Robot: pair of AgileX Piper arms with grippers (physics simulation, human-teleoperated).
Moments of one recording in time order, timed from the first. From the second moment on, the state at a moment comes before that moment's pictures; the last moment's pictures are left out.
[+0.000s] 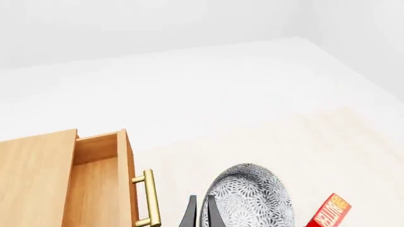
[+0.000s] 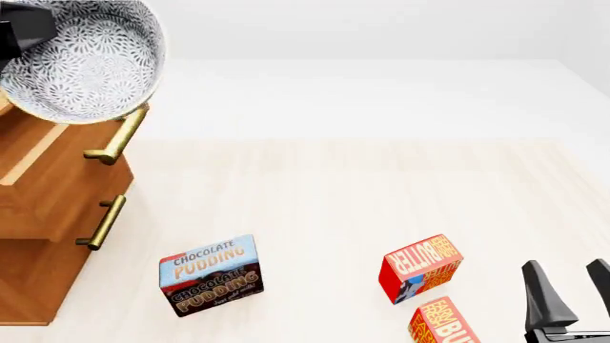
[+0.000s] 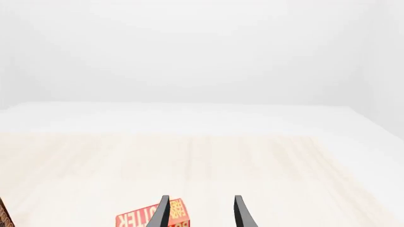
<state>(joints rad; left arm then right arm) -0.31 0.91 -1.41 0.80 -0.03 0.02 0.00 -0.01 -0.02 -0.01</state>
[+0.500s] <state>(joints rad) -0.16 0.92 -1.52 0.84 -0.04 0.02 0.00 -0.01 -0.03 -0.01</state>
